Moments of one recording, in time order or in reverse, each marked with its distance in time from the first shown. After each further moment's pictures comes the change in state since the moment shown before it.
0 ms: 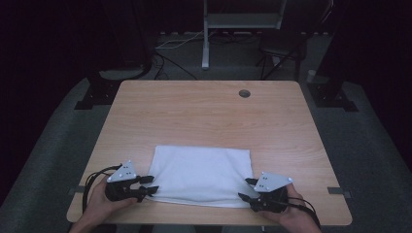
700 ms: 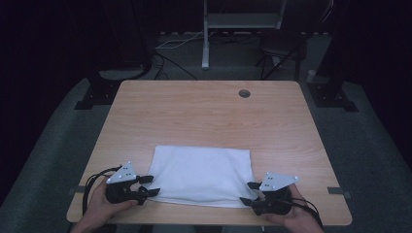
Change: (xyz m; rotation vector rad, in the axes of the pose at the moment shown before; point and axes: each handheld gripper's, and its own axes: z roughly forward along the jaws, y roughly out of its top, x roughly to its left) left arm -0.006 0.001 0.002 -0.013 -0.006 -0.016; right arm -0.002 -0.010 -0.003 -0.008 0.098 0.124
